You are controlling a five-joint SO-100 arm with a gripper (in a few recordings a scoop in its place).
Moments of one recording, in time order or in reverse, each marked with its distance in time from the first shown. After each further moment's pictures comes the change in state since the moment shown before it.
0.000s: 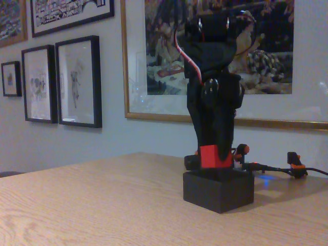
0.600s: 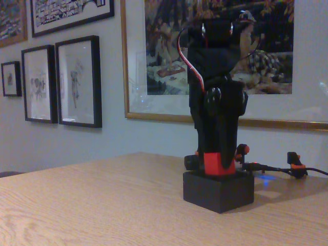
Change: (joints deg) arm 0.3 -3.3 0.1 -0.9 -3.1
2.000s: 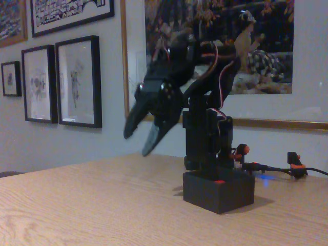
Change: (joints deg) arm -30.6 33.8 29.1 -21.1 -29.6
